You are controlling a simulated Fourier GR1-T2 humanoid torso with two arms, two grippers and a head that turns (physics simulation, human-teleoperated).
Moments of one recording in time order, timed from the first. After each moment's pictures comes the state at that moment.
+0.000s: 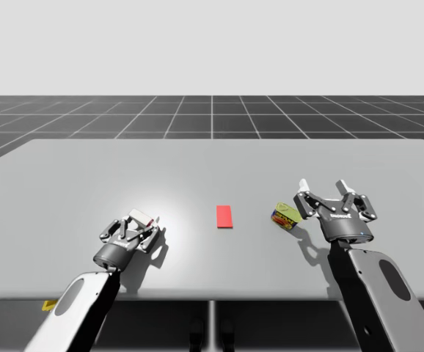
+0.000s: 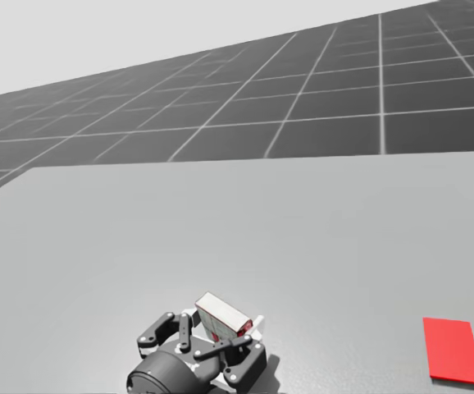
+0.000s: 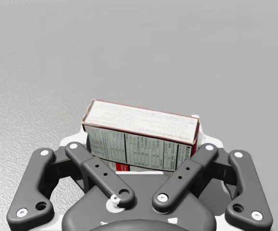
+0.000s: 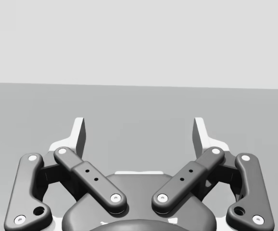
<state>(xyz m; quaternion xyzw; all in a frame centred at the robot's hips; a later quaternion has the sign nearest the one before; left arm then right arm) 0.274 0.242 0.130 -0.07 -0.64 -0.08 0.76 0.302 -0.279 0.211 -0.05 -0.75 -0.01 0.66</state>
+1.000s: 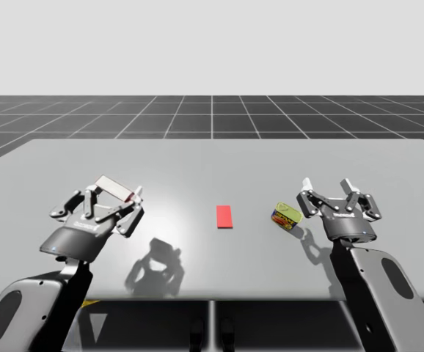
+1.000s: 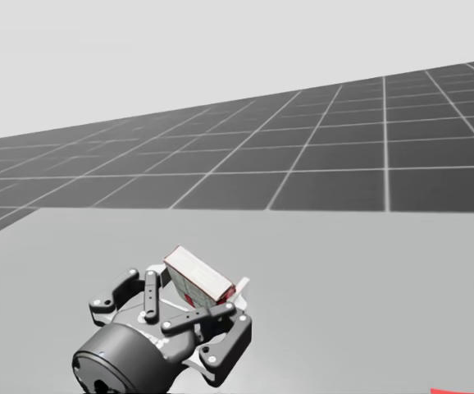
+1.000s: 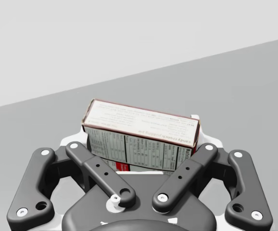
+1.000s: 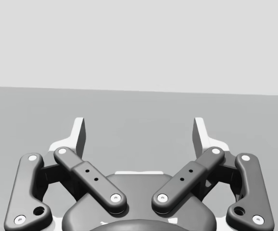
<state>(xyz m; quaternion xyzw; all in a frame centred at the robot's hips) 0.261 0.232 0.255 0.01 -0.73 -0.12 0.68 0.303 -0.285 0.212 -0.07 -0.76 -0.01 0.65</state>
